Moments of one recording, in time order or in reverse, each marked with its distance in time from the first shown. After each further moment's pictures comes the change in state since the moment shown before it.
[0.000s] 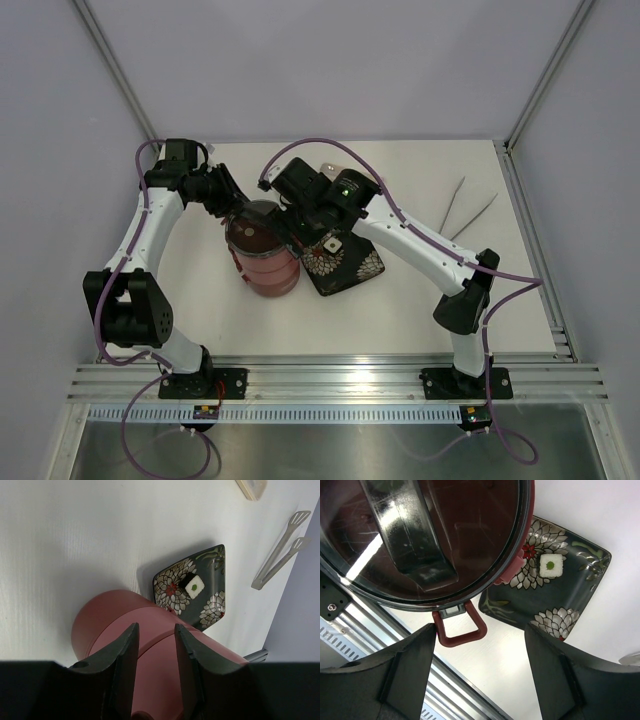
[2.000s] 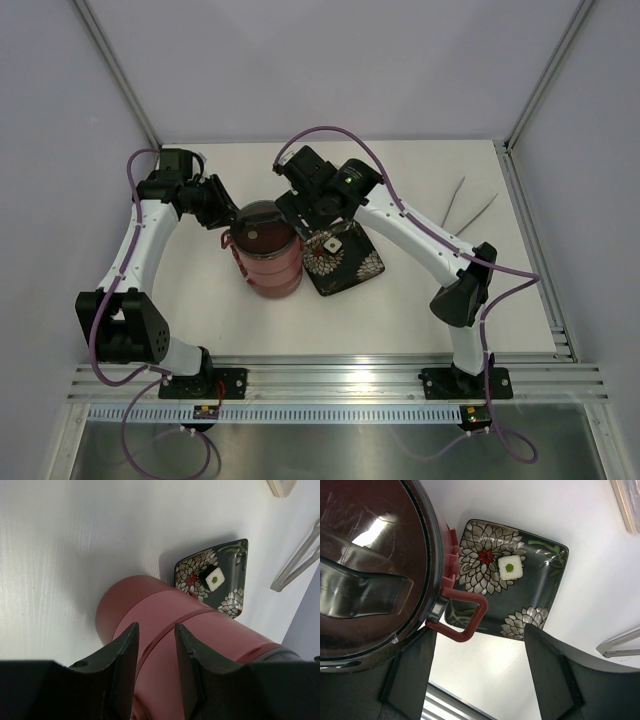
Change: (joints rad) left arm 0.005 -0.105 -0.076 -0.060 -0.088 0.007; right arm -0.081 0.032 0.003 0.016 0.113 0.001
